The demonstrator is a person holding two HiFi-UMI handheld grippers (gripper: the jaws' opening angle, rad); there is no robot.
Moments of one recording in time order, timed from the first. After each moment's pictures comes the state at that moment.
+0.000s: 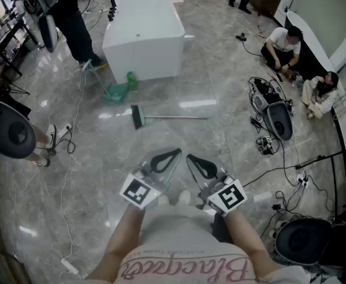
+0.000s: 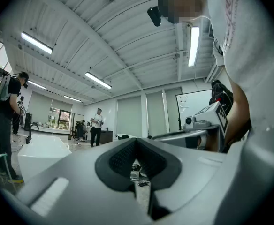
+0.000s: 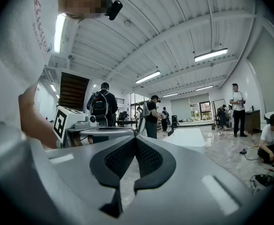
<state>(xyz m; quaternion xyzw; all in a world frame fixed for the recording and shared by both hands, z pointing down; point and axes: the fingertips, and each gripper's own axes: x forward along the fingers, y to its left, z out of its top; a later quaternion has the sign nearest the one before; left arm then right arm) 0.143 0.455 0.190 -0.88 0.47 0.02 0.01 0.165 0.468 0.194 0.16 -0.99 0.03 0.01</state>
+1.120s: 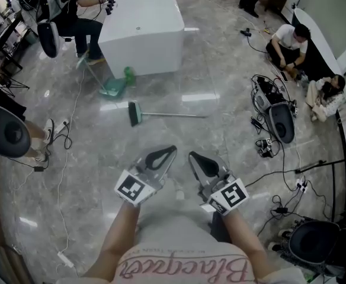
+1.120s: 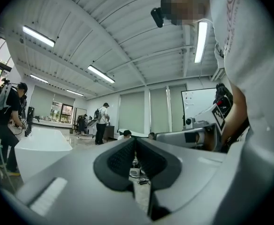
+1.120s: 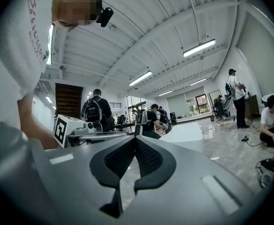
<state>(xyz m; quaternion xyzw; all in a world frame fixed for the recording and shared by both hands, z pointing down) 0.162 0.402 0.211 -0.88 0.48 0.02 -0.02 0.206 0.404 0.216 0.17 -0.98 0.09 0.00</state>
